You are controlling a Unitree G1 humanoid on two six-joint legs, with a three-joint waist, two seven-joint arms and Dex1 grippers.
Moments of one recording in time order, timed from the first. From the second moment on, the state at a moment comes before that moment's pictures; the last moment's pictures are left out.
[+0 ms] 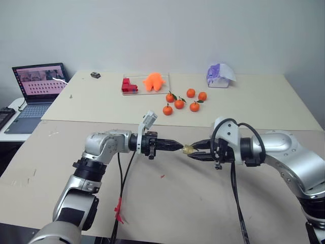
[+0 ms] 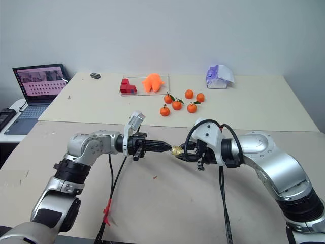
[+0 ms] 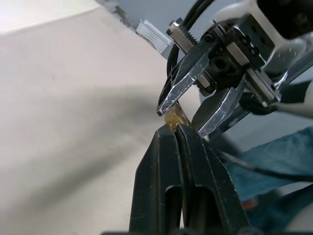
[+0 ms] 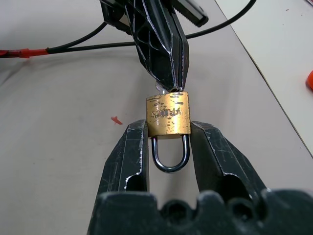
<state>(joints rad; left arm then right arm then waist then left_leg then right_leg) -0.67 0.40 -0.19 0.13 -0.63 0.85 -1.20 -0.44 -0.87 0.13 -0.57 0.49 0.85 0.92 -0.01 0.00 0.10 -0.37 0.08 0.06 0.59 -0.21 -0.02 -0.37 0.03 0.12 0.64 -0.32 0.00</state>
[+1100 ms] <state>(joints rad) -0.63 0.42 -0.21 0.05 -0.52 0.60 -1.28 -0.44 -0.87 0.14 -0.58 0.50 0.85 0.92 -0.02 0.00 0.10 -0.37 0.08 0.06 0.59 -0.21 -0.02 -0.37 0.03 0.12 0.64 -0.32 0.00</state>
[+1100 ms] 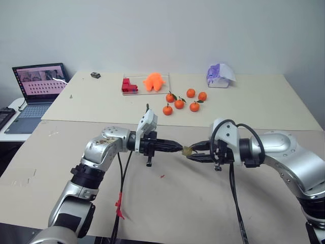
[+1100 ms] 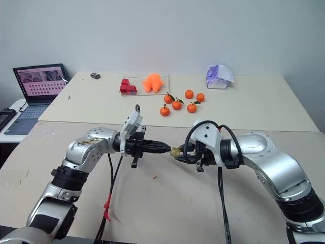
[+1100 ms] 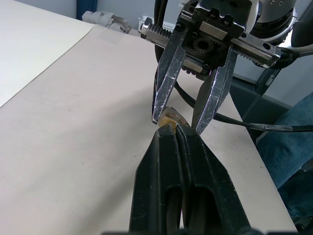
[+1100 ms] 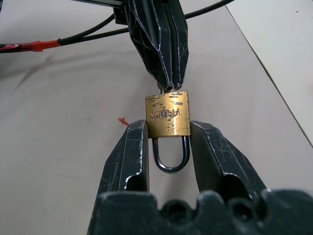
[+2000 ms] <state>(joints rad) -0.68 0.38 -0.22 0.15 -0.52 0.72 -1.23 -0.45 -0.87 0.15 -0.55 0.48 0.85 0.92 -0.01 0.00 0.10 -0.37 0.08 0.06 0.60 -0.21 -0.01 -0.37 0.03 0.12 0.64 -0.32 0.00</state>
